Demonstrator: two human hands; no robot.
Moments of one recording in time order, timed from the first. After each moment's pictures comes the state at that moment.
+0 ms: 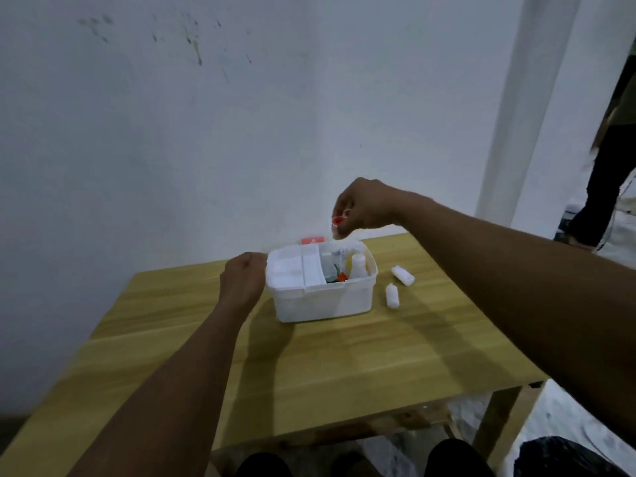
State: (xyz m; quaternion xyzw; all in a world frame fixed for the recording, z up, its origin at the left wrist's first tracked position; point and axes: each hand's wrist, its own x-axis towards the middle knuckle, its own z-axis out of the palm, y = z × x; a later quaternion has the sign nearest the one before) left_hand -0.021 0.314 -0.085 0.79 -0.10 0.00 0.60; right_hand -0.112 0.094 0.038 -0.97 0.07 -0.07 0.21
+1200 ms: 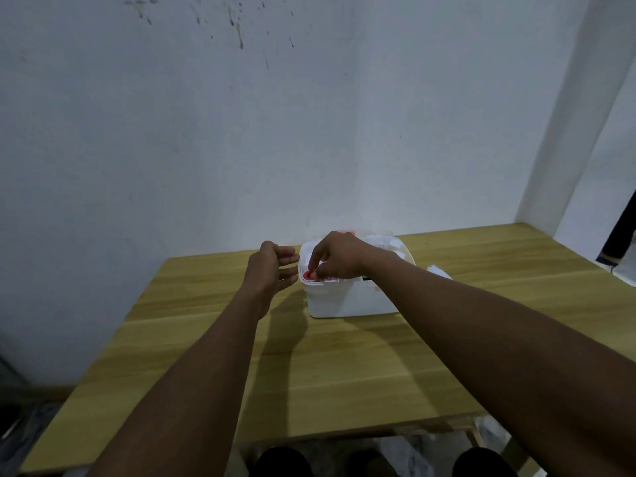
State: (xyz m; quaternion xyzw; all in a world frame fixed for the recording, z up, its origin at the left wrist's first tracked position) left_hand -0.001 0.332 -0.085 0.69 -0.06 -0.15 0.70; right_hand -0.050 0.173 -0.054 -0.97 0.00 -0.03 0.23
